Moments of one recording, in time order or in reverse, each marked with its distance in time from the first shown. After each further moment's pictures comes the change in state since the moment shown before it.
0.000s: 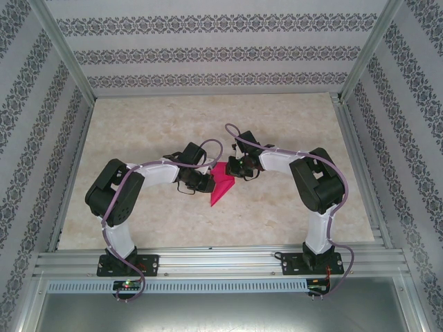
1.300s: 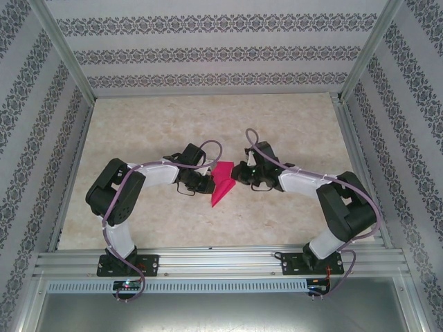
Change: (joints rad) left arm 0.004 0.010 -0.016 0.020 0.037 -0.005; right arm 0.016 -0.341 -0.374 0.303 -0.081 0.233
